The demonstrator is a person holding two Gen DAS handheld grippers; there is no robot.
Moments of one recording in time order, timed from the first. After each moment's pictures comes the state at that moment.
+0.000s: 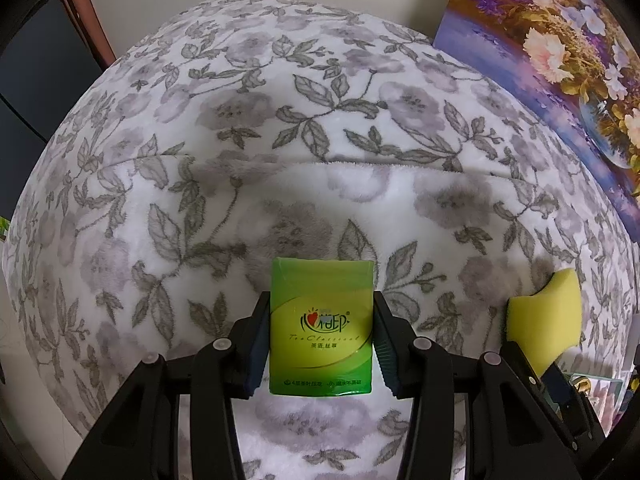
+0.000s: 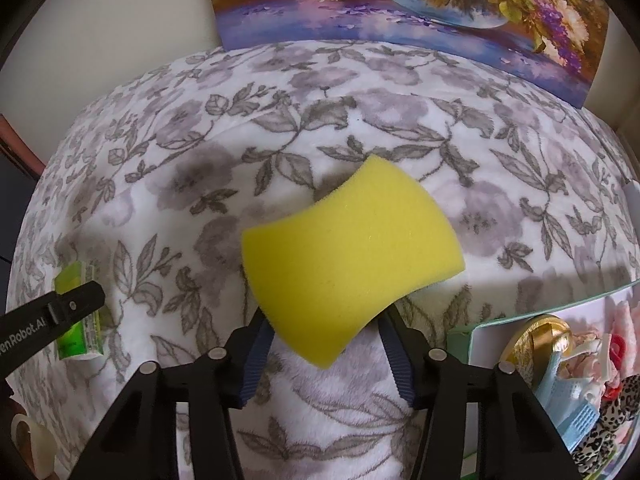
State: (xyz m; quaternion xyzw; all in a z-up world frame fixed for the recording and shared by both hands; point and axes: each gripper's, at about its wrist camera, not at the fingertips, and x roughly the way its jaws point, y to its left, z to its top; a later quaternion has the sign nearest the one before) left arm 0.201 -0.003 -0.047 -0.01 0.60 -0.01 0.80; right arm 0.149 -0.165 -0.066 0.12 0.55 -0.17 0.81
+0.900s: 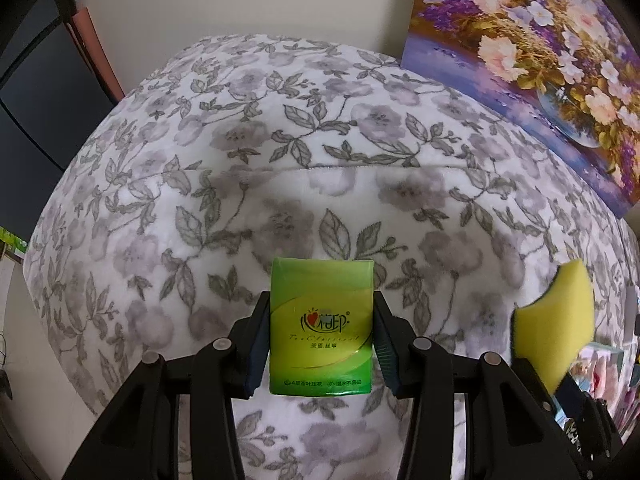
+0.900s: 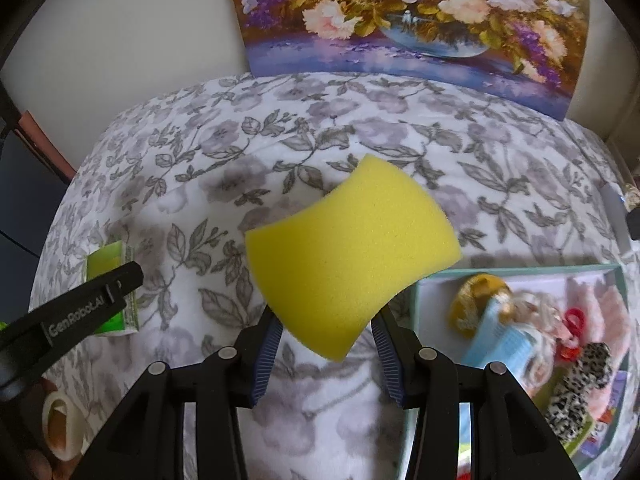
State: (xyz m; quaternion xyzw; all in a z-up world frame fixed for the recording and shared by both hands) left arm 0.153 -0.015 -0.002 0.01 0.57 -0.01 0.82; right arm 0.095 -0.154 -0.004 0.12 0.53 -0.15 0.83
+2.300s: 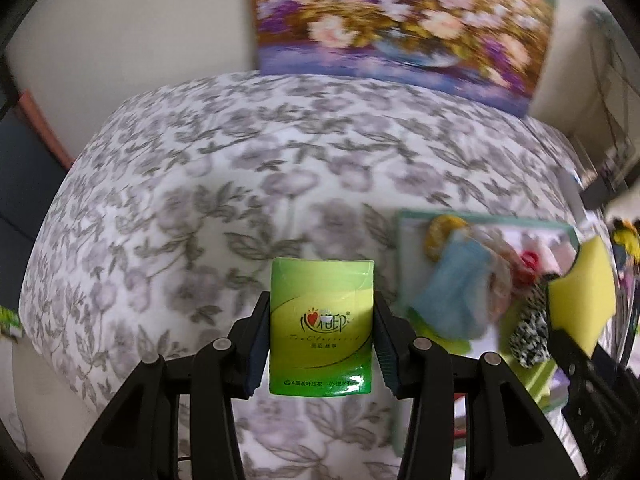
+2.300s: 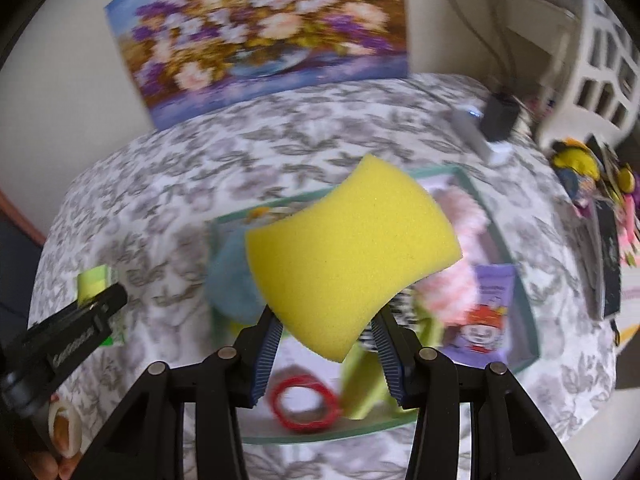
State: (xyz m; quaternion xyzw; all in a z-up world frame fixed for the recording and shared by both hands) left arm 0.019 -0.116 0.028 0.10 0.52 -0.13 0.84; right arm -0.082 -0.253 0.038 0.19 0.47 -0.27 0.82
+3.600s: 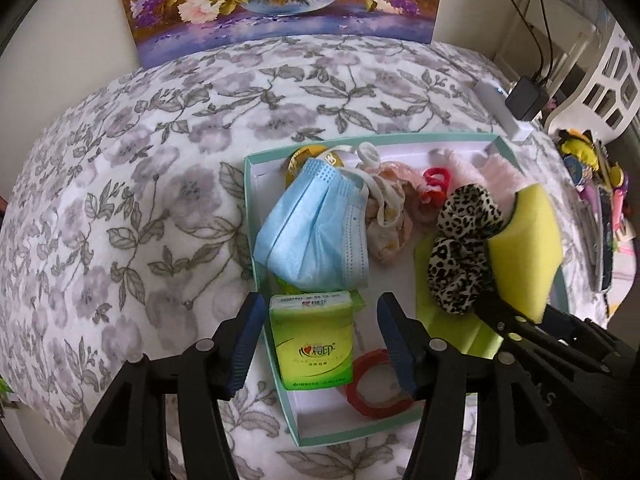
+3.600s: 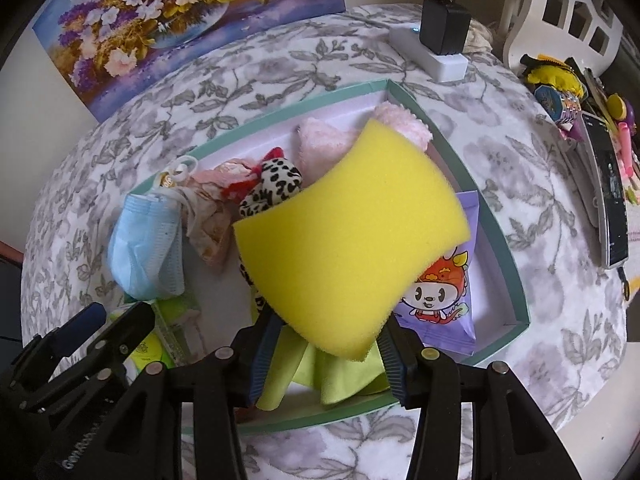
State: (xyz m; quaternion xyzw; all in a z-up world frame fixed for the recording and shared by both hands) left arm -0.033 -0.206 -0.010 0.16 0.55 -0.25 0.78; right arm -0.115 -0.305 -0.013 0.25 0.53 -0.29 0.76
